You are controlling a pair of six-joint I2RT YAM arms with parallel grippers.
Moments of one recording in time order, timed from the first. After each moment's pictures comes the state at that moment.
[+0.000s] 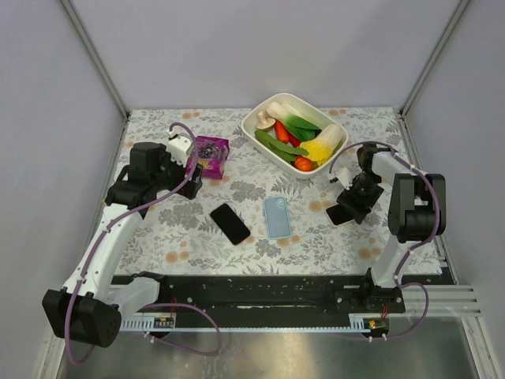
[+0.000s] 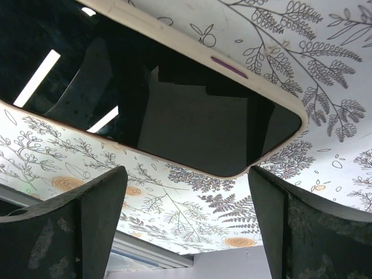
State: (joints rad) left arm -0.18 1.05 1.02 -0.59 0.25 0.24; right arm -0.02 1.84 1.21 -1.00 -0.05 -0.90
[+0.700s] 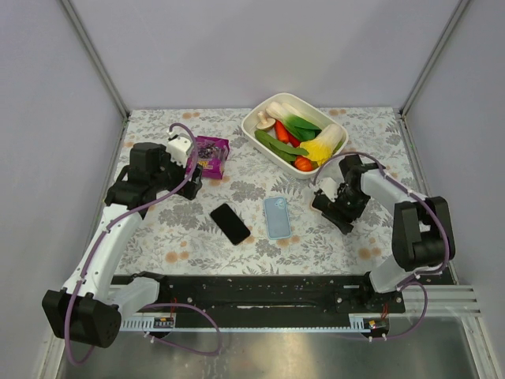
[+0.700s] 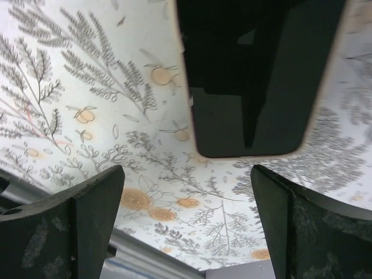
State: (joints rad) left arm -0.18 1.05 1.02 -0.60 0.25 0.24; right arm 0.17 1.62 0.99 -0.92 -0.09 -0.82
